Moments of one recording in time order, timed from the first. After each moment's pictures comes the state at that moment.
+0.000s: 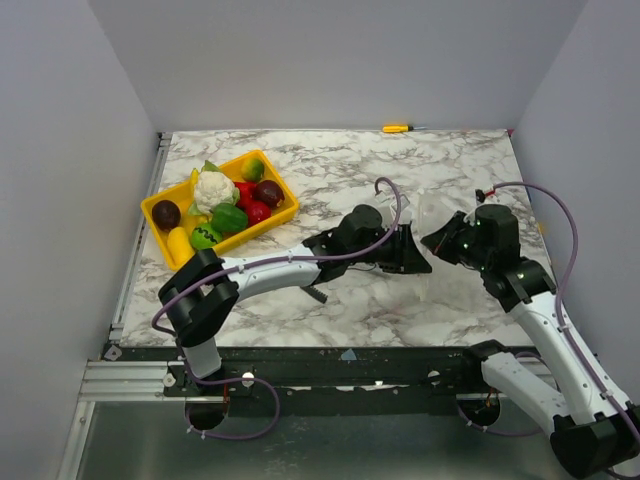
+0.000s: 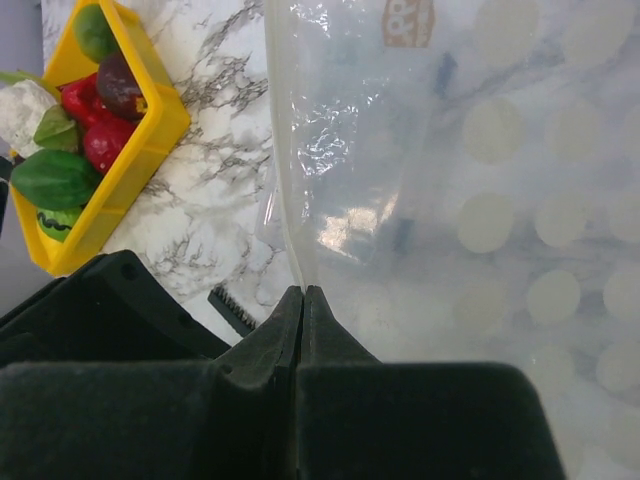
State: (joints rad) left arm -1.00 1.73 1.18 0.26 0.39 -0.91; right arm 0.30 0.83 0.81 -0.53 -0.07 0.66
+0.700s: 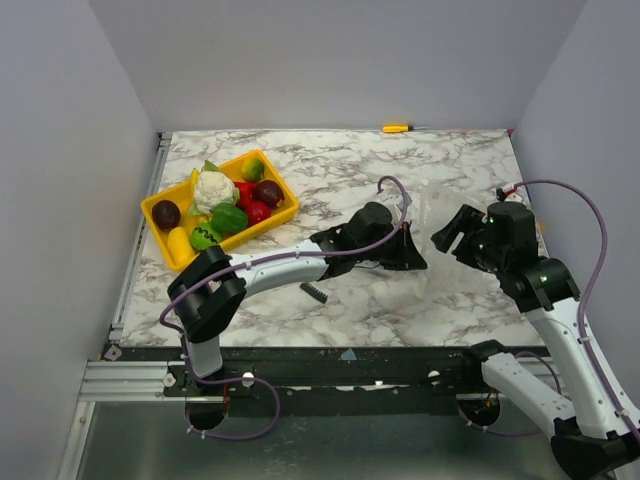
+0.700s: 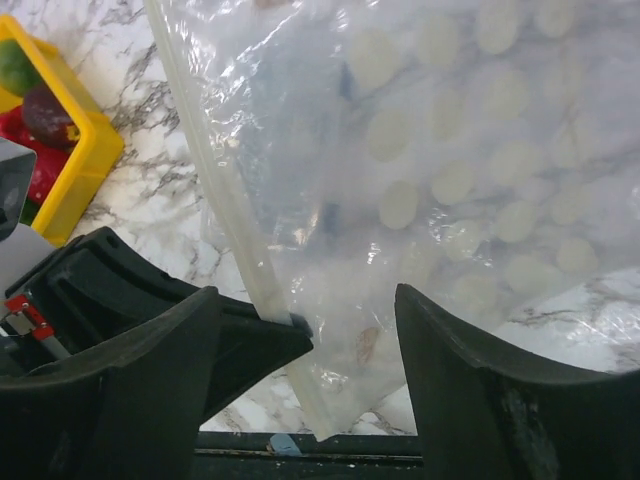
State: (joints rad) left arm -1.01 1.79 1.27 0.14 0.30 -0.89; right arm 0.30 0.80 0.97 -0.80 0.09 0.65
